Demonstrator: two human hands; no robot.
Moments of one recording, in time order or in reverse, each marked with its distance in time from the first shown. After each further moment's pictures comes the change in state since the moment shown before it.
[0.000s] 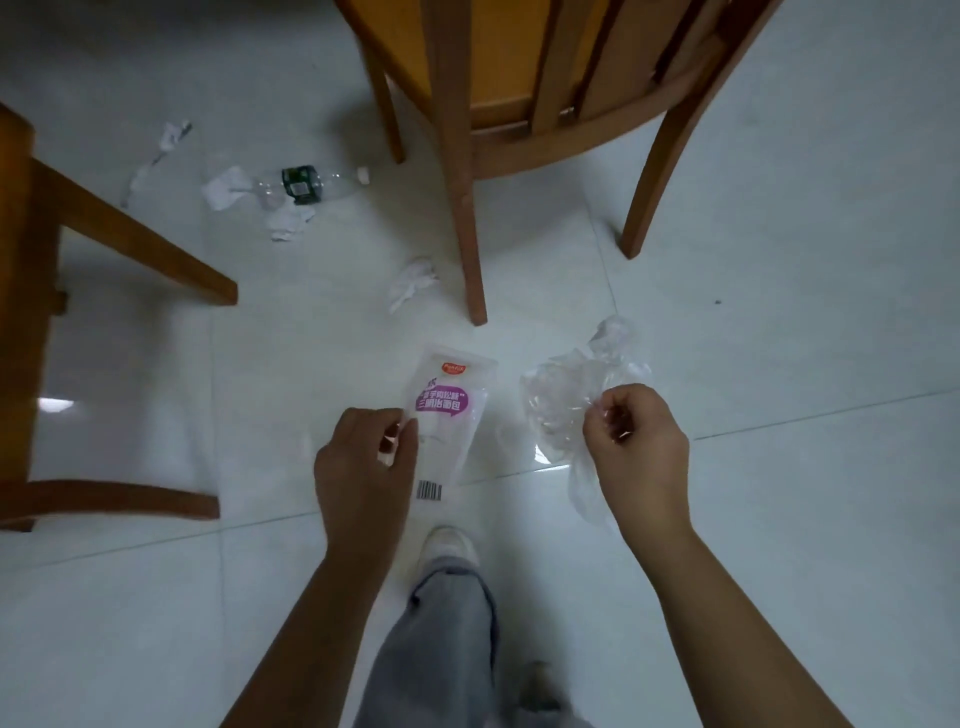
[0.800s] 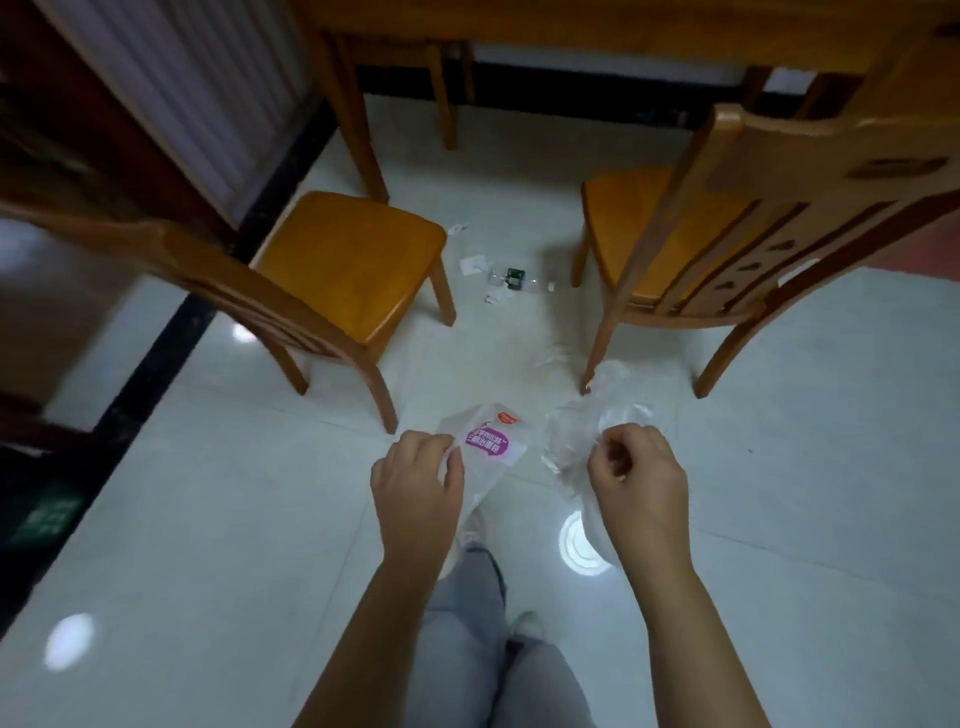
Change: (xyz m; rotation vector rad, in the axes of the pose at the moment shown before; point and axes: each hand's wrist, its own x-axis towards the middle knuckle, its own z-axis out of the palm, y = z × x) left_hand -0.194 0.171 -0.328 0.173 0.348 -0.169; right_hand -0.244 -0.262 -0.184 -0.161 -0.273 -0.479
